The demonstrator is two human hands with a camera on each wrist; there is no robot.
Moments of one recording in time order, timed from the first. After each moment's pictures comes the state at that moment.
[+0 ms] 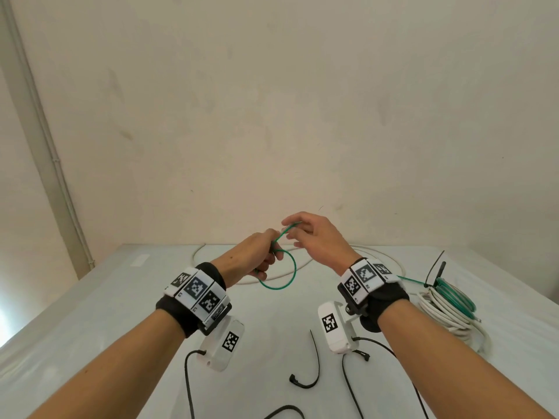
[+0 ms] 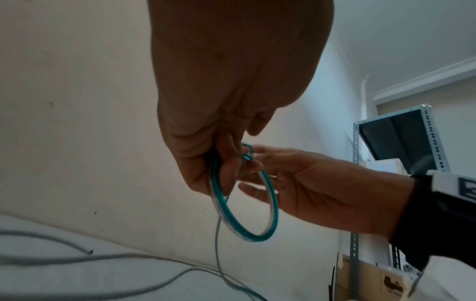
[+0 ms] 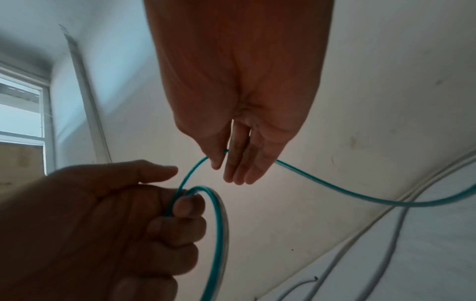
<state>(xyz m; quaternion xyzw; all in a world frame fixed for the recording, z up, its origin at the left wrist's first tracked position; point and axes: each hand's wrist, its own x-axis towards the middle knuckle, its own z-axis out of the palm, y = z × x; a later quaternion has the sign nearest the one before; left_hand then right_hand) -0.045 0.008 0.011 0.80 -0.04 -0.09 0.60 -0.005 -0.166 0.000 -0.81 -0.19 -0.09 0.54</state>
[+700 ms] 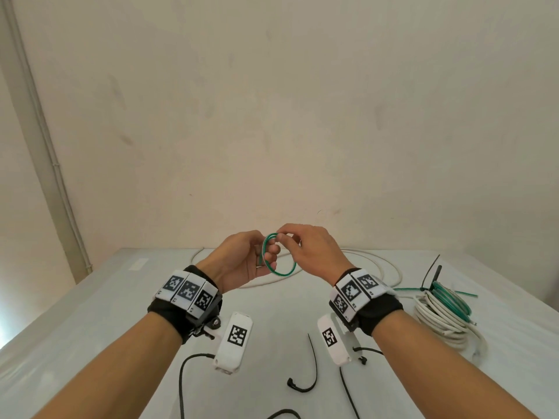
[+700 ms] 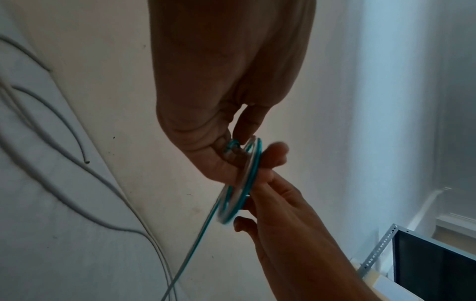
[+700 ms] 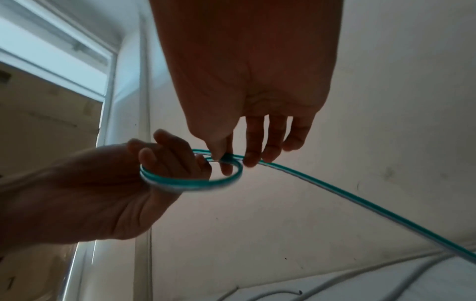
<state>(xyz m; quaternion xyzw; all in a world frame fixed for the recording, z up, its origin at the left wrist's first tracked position) -0.049 0.021 0.015 0.54 -0.03 -0.17 0.82 -0.022 -0.159 0.004 -0.91 -0.21 -0.19 0.30</state>
